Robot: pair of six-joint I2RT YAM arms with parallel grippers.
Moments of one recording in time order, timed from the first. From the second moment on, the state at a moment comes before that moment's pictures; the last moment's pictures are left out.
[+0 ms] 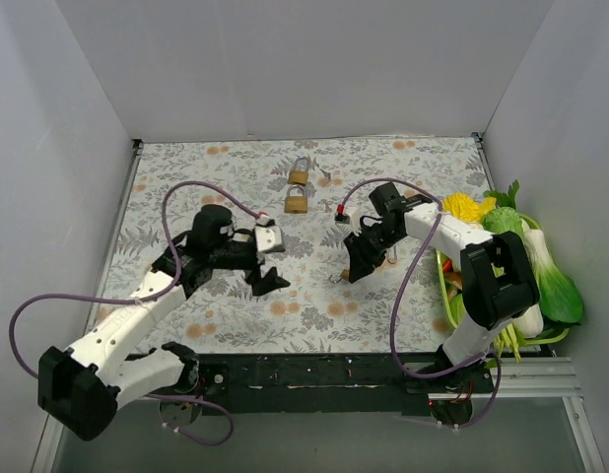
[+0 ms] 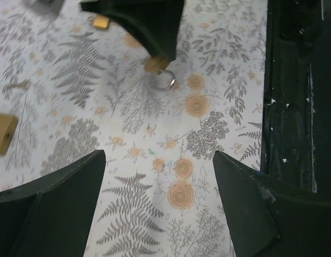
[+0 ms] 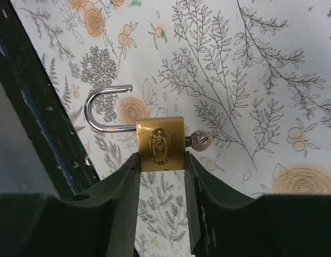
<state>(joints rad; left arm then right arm) -0.40 1.02 0.83 -0.39 0.83 0.45 0.45 1.67 1.13 -0.80 -0.71 -0.46</state>
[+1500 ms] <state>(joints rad) -0.98 1.43 0.88 -0.11 0.17 0.71 0.47 1.72 1.16 -0.77 -0.89 -0.06</state>
